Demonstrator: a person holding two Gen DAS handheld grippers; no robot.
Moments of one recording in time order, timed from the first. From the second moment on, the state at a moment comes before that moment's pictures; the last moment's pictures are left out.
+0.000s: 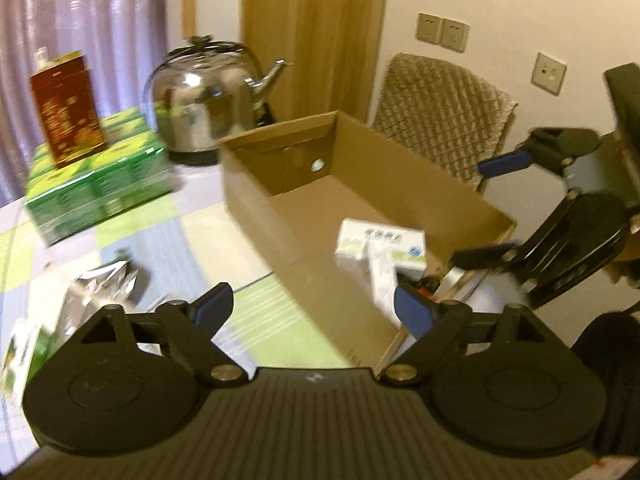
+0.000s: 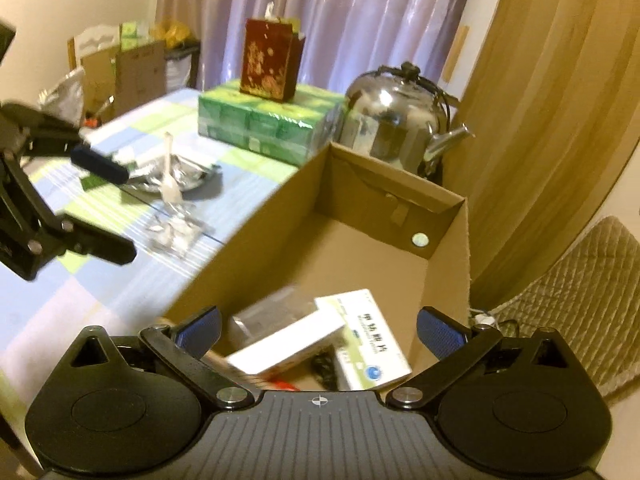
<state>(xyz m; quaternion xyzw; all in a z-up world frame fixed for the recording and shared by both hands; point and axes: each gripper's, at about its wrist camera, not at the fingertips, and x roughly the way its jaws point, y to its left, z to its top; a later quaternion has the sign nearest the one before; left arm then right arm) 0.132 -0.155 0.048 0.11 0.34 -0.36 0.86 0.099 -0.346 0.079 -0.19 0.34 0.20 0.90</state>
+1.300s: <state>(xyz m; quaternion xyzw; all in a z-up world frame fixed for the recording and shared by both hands) 0.102 0.039 0.002 0.06 0.40 -0.19 0.89 0.028 -0.196 0.041 -0.13 0.37 0.29 0.87</state>
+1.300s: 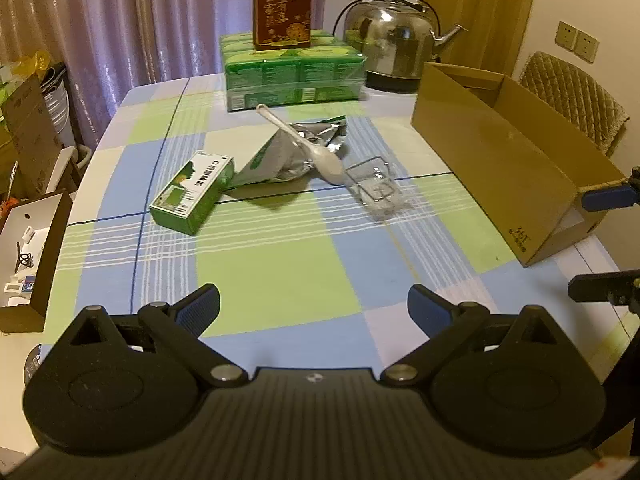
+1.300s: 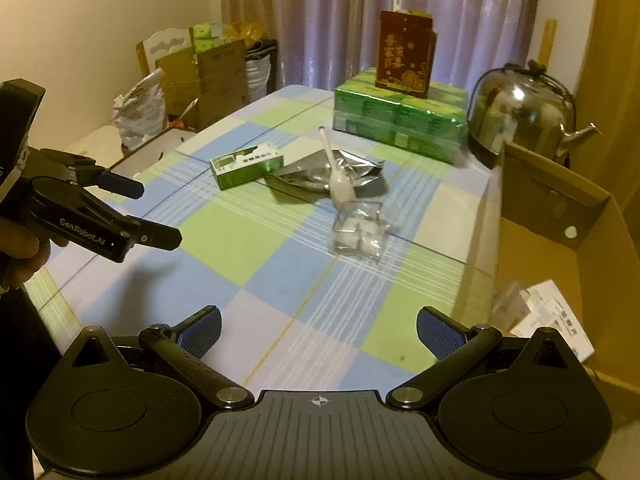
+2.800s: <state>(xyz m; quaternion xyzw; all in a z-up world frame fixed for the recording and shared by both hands) 0.192 0.066 -0.049 0.11 0.40 -0.17 0.90 0.110 -0.140 -0.018 -0.08 0.39 0.25 0.88</state>
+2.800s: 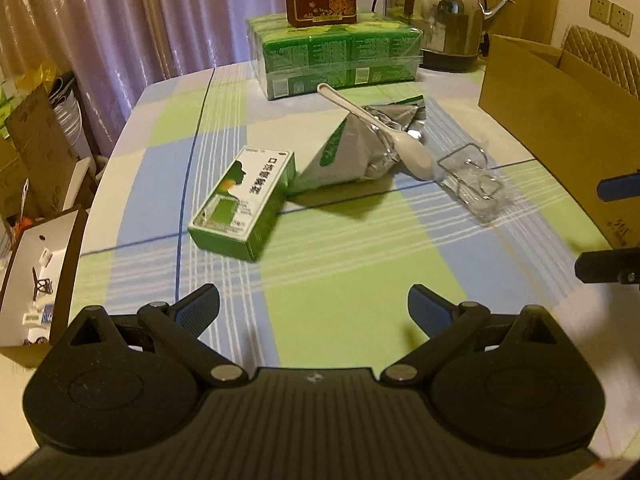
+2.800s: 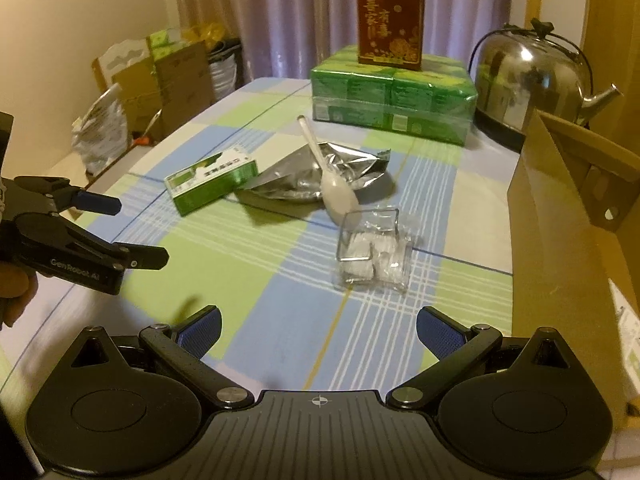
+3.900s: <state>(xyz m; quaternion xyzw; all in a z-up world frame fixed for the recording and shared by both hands) 0.286 0.076 -0.087 0.17 0.37 -0.16 0.90 0.187 -0.122 -0.085 -0.07 0.35 0.21 0.91</state>
